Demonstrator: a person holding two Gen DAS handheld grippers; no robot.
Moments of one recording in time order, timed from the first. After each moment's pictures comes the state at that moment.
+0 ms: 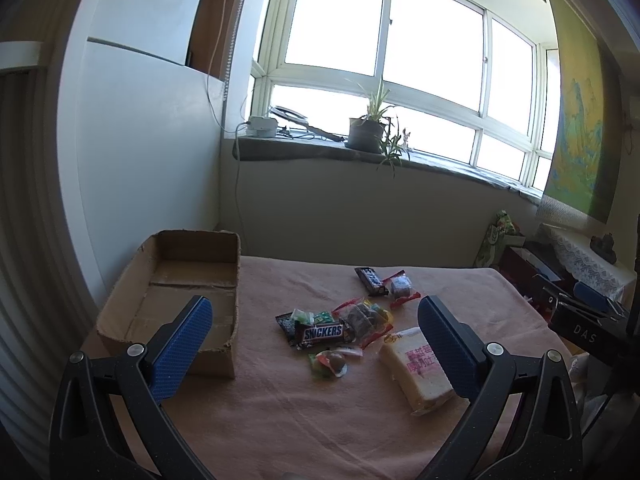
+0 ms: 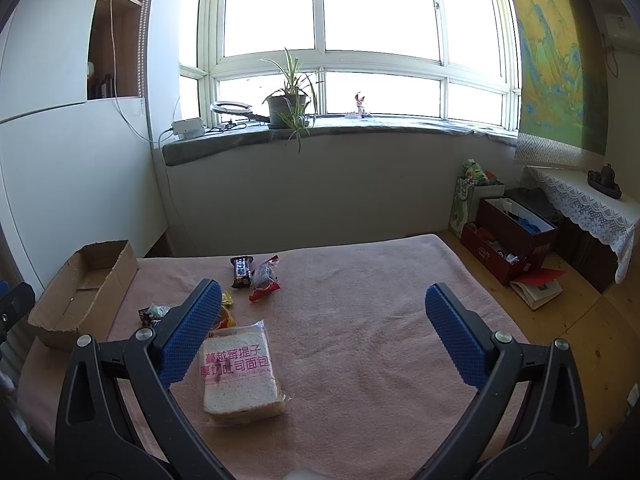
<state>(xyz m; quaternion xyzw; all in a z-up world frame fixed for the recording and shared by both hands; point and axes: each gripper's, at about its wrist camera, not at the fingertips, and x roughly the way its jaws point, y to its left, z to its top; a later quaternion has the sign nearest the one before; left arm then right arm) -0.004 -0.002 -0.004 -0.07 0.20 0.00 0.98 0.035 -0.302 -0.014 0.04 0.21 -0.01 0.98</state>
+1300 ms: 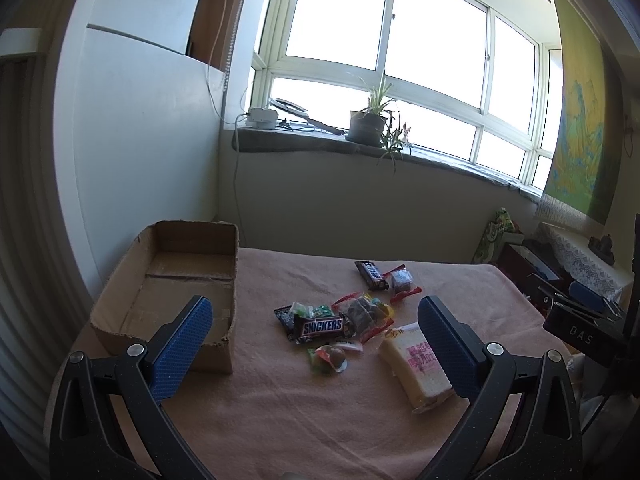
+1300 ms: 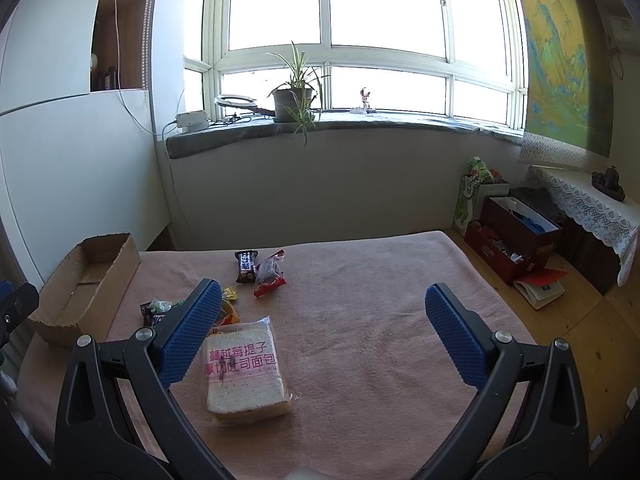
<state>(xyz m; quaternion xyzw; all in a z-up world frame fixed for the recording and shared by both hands) 0.001 0.000 -0.007 -0.08 0.21 0.00 0.97 0.040 -0.295 -0.020 0.03 0.21 0.00 0.98</state>
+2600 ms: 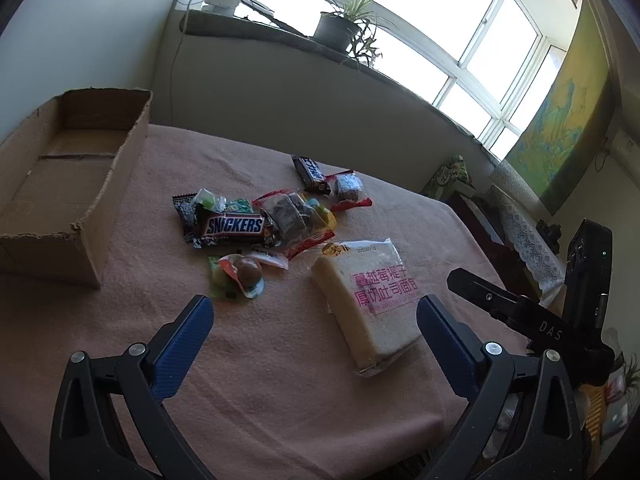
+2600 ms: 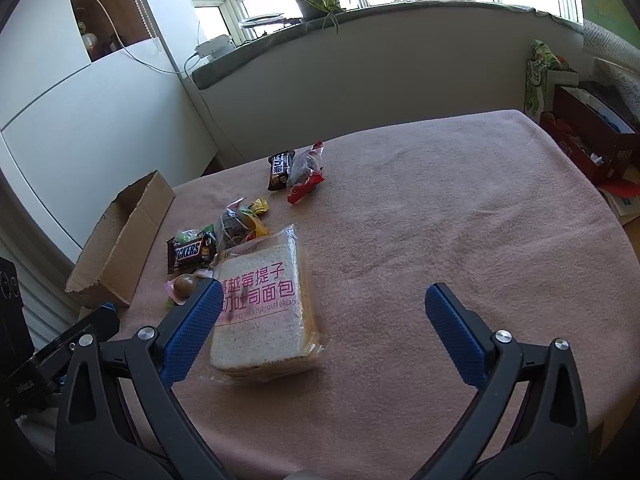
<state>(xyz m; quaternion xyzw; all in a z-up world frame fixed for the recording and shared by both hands) 0.057 -0.027 -0.086 -0.18 0.36 -0.14 0.90 0.101 -0.318 -0.107 0.14 0.38 0.14 0.90</state>
